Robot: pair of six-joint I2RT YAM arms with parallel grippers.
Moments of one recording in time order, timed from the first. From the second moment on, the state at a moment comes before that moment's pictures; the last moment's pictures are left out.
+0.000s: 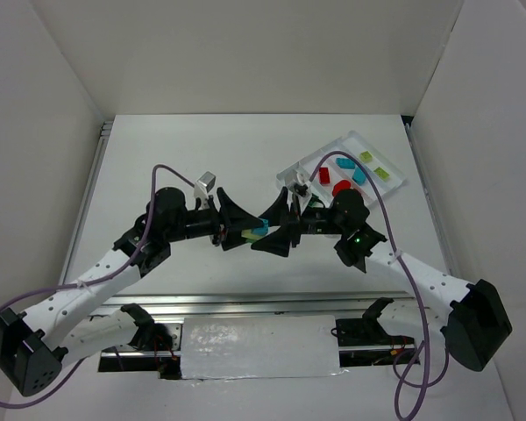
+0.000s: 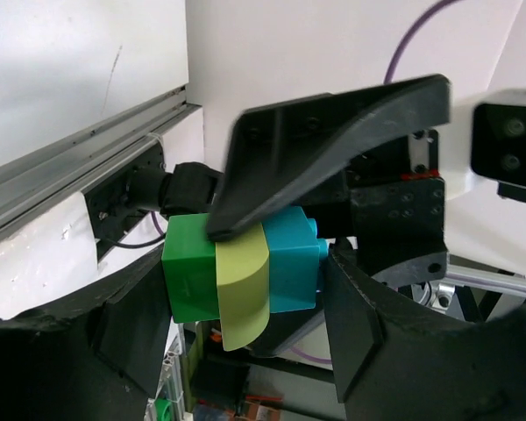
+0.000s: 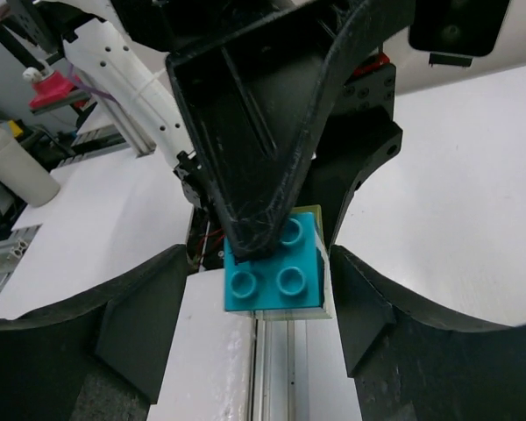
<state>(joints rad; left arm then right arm) -0.63 0.97 0.77 -0.04 0.56 -1.41 0.67 1.07 0.67 0.56 -0.89 0.39</state>
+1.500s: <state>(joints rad) -0.73 0.81 0.67 0.38 0.68 -0.77 0.70 0.83 0.67 0.44 -0.50 1.04</state>
